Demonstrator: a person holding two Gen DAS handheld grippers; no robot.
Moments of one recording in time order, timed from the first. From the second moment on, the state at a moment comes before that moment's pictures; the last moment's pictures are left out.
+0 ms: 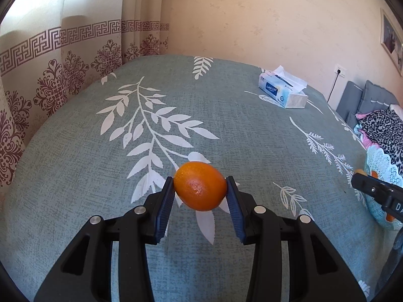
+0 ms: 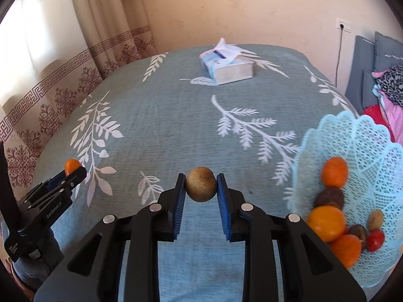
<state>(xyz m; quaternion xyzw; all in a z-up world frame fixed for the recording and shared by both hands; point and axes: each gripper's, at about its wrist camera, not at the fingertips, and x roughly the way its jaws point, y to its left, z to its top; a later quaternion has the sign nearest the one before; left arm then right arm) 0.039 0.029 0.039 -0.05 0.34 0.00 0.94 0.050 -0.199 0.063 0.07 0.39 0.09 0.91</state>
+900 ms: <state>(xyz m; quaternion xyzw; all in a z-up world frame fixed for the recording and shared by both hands) 0.021 -0.075 0.077 0.01 0.32 -0.10 0.94 0.000 -0.314 0.061 0.10 0.36 -0.05 0.93</state>
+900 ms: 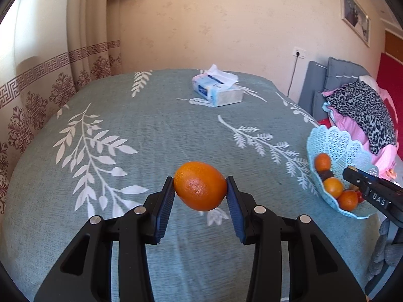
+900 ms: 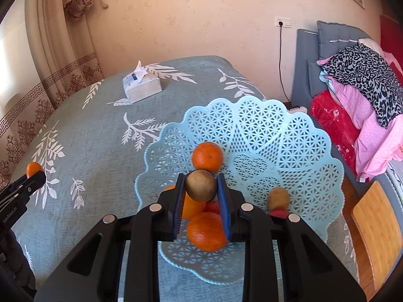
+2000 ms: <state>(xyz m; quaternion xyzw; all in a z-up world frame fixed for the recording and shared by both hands) 0.025 -0.232 0.084 0.08 0.34 -0.26 0.90 -0.036 -0.370 0.064 0.10 0.31 -0.13 0.94</state>
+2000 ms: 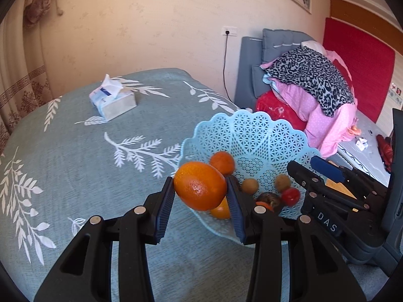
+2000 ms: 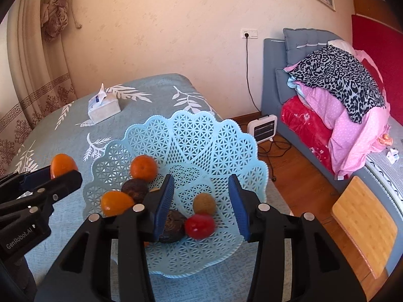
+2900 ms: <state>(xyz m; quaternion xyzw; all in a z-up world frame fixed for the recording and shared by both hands) 0.025 -0.263 0.069 0.11 0.34 -0.29 0.89 -0.041 -0.377 0.067 0.10 0.30 -0.15 0.94</state>
